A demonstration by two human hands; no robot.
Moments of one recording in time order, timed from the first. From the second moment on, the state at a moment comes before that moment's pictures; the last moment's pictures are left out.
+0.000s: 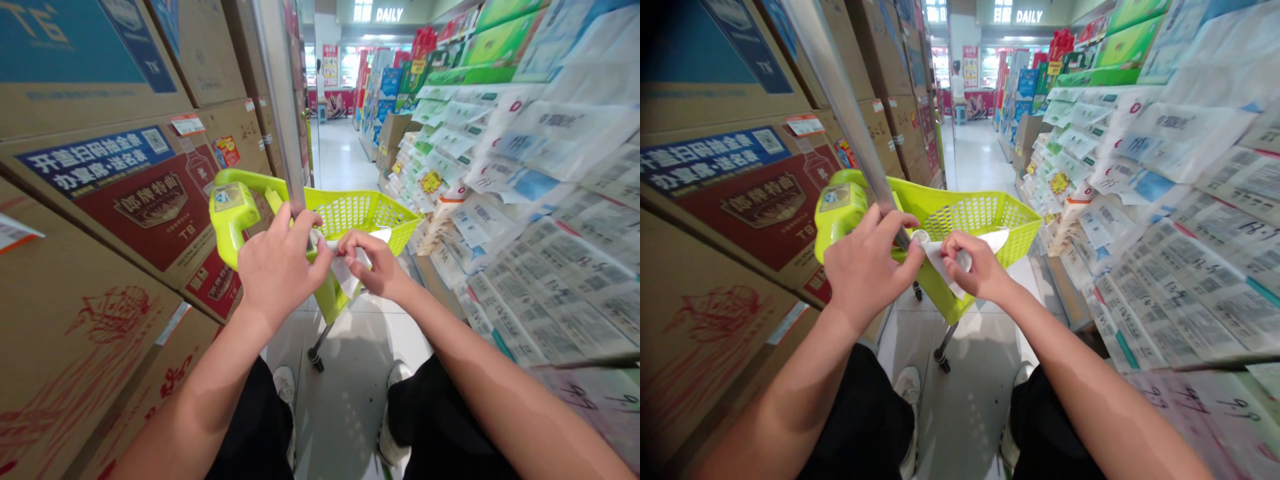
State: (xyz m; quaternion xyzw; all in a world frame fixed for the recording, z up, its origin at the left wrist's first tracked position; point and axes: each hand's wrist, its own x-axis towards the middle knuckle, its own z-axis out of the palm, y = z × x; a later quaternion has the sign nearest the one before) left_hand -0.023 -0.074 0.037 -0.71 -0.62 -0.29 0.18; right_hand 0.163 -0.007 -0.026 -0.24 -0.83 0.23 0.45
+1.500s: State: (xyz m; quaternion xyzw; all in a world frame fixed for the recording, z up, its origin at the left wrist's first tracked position) left_hand -0.027 -0.060 0.032 -0.71 -0.60 -0.31 0.19; right_hand 0.254 0.021 -0.044 -0.65 -0.68 -0.06 0.32
